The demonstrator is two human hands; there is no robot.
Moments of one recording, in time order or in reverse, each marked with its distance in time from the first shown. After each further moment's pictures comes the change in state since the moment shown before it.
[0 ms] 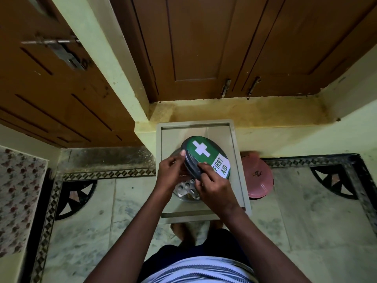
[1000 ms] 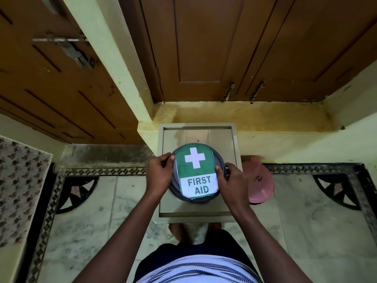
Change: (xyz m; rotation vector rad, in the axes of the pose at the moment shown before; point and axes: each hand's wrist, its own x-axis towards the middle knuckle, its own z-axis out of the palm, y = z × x) left_hand 0.006 -0.003 -0.021 0.441 0.263 0.341; right_hand 0.005 0.041 -0.018 0.270 -0.071 0.707
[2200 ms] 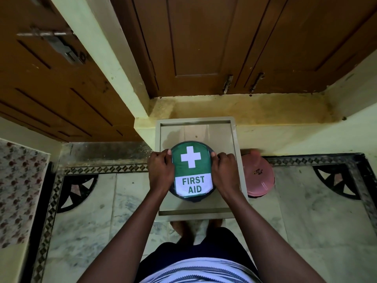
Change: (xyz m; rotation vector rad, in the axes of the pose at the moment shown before) left_hand 0.029 -0.053 0.036 0.281 0.051 0.072; right_hand 0.030 0.004 0.040 -0.127 -0.061 0.128
